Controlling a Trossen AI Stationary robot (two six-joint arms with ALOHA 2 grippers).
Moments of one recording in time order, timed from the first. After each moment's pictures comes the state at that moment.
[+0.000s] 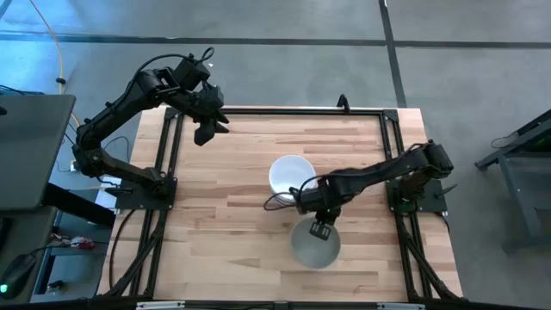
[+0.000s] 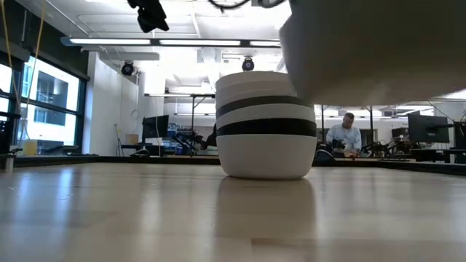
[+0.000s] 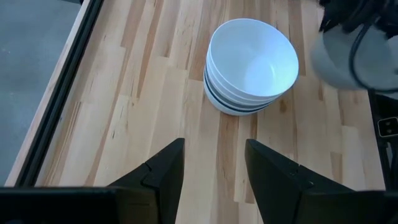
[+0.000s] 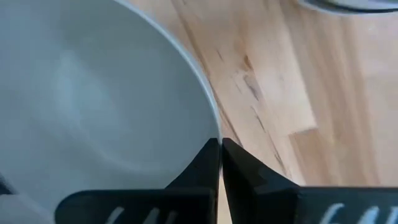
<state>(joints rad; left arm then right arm) 0.75 1.34 1.62 -1.27 0.43 0.33 0.27 1.74 1.51 -1.23 -0.18 0.70</state>
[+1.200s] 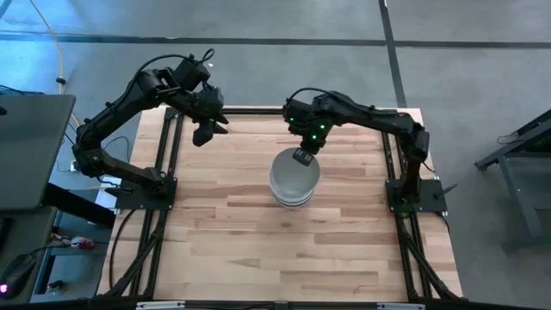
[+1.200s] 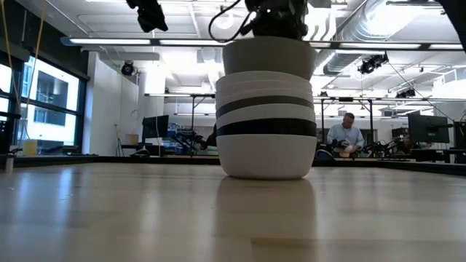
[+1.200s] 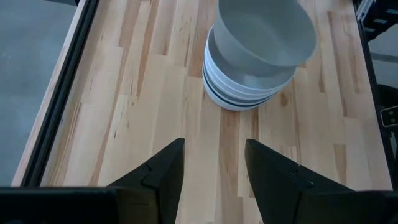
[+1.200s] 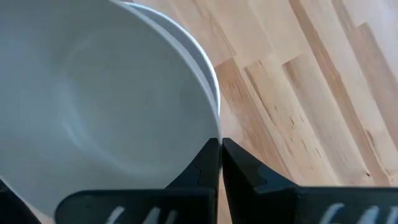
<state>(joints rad) 0.75 1.34 1.62 -1.28 0.43 0.38 -0.28 1.88 1.96 -1.47 -0.12 0.26</state>
